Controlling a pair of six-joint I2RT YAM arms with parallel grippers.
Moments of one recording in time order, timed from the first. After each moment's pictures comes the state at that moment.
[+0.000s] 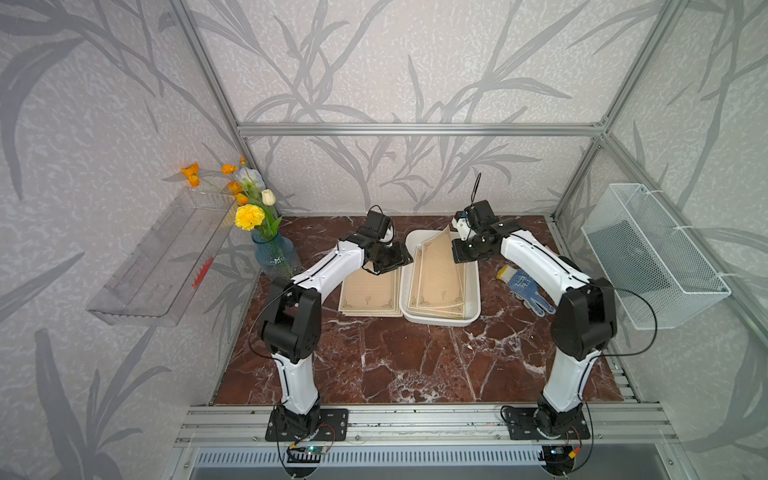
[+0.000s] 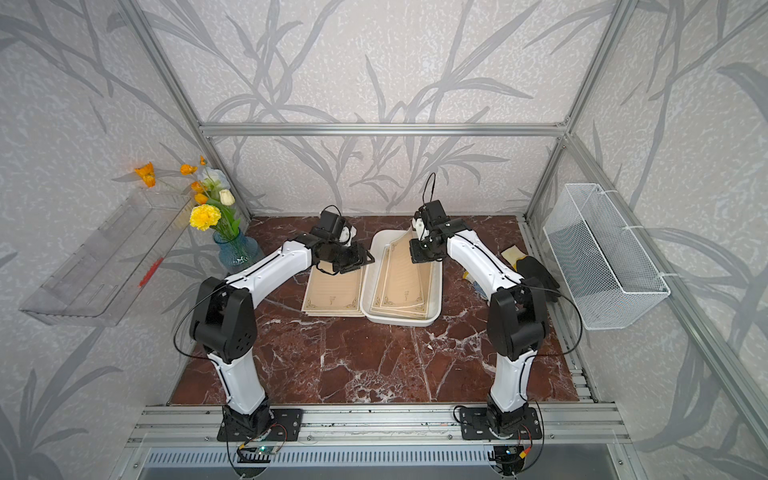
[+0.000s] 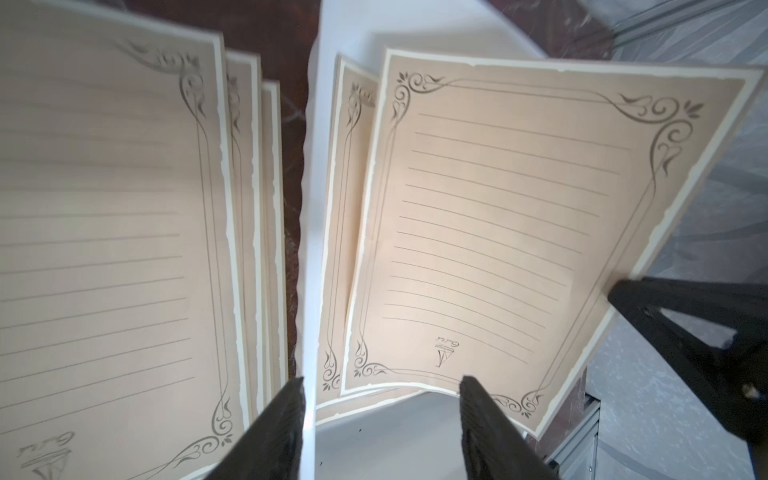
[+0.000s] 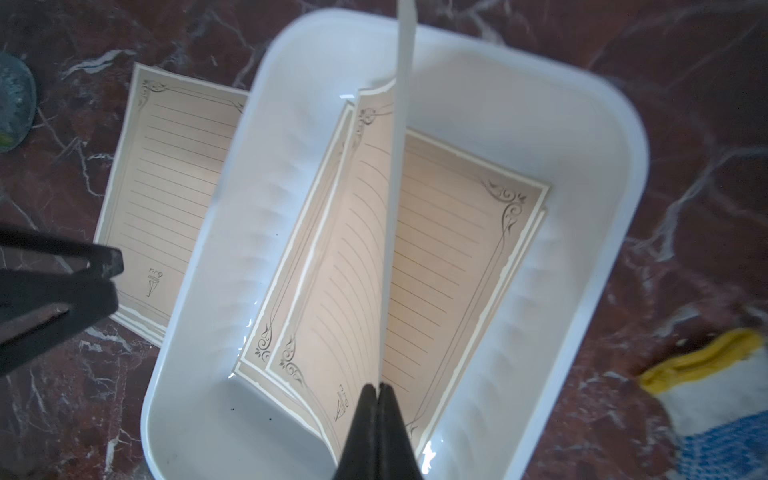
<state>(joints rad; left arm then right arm) -0.39 1.83 1.53 -0.61 0.35 -0.58 0.42 1.83 1.69 -0.84 -0.11 0.13</state>
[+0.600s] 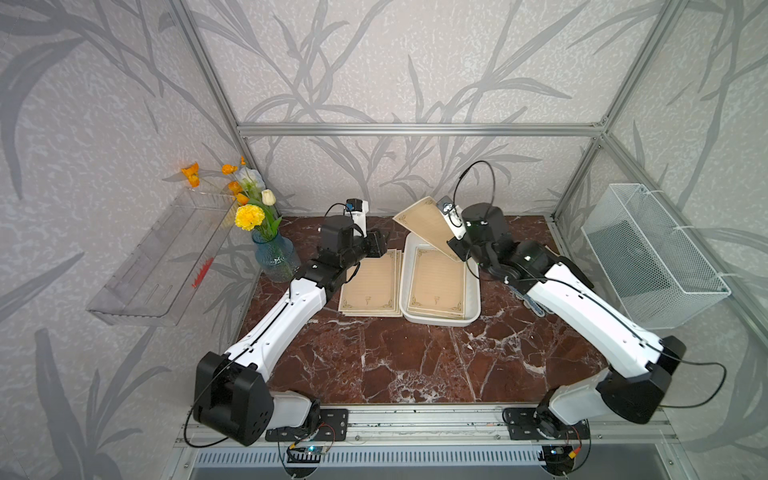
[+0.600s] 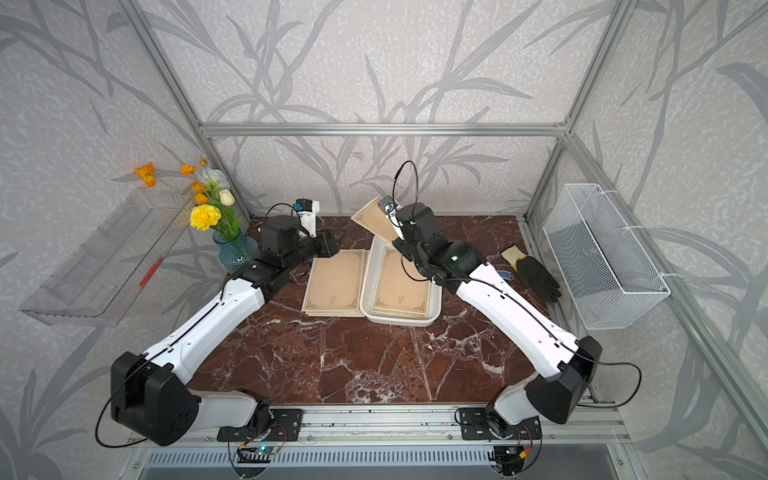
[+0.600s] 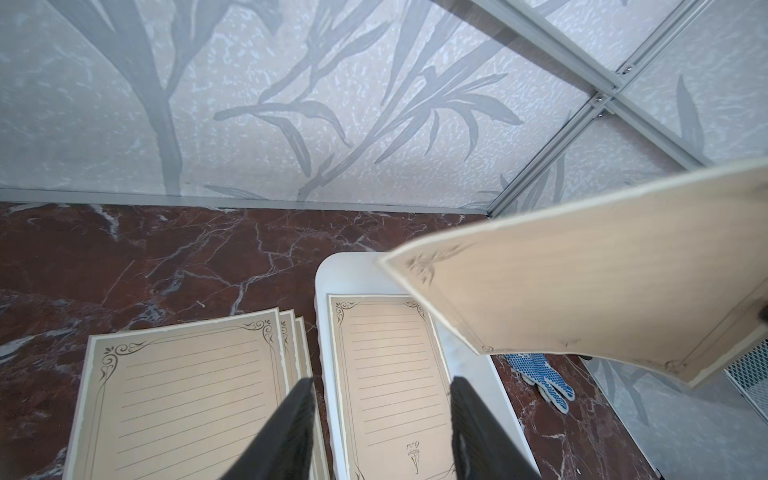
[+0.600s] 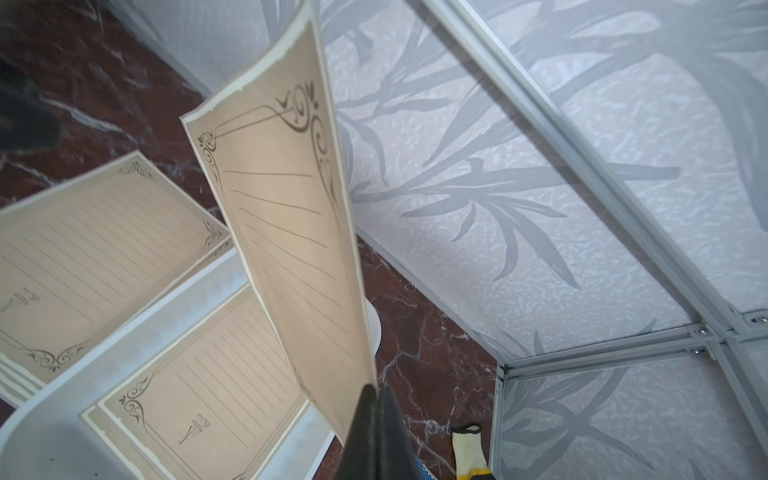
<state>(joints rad) -0.34 1.31 1.08 -0.07 0.22 -0.38 0.74 1.42 1.62 -0.63 0.50 -0.32</state>
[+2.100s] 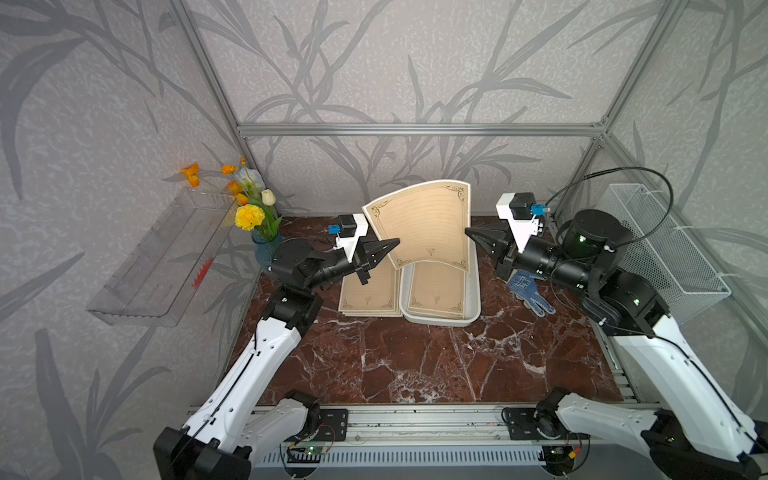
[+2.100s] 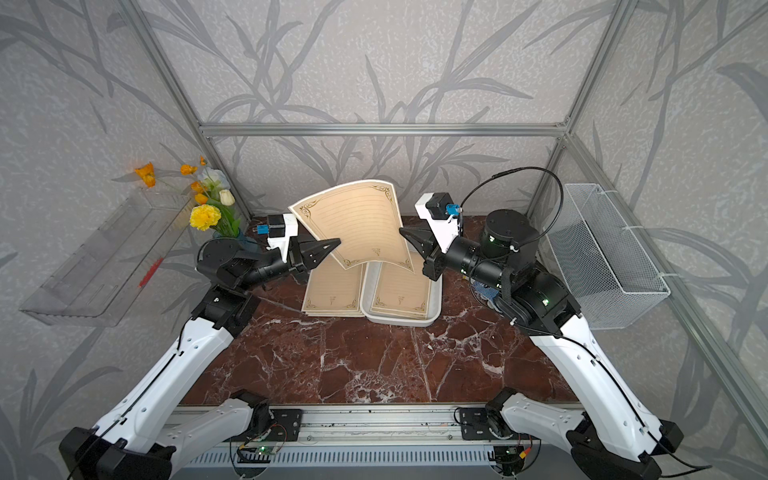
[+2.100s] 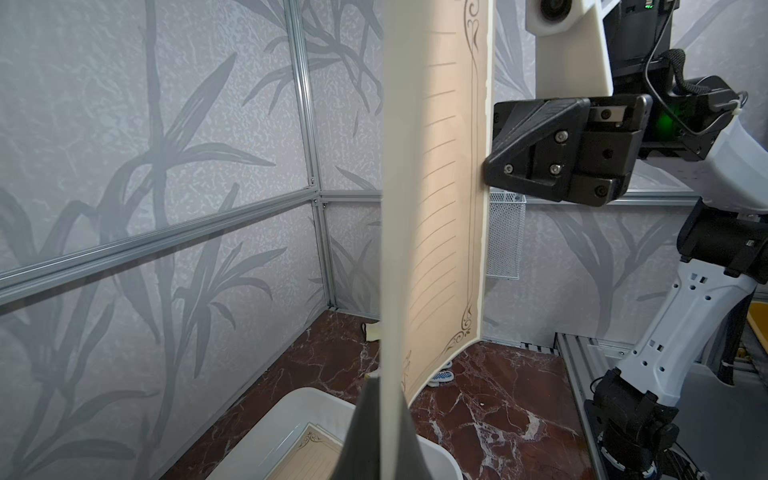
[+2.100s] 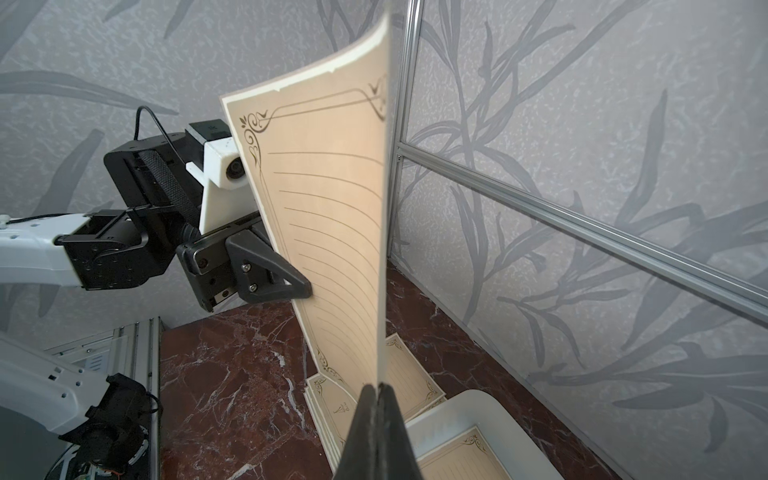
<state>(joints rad) -0.32 1.02 1.02 0.22 0.85 -0.08 0.63 1.10 1.55 -0.52 -0.35 -0.08</state>
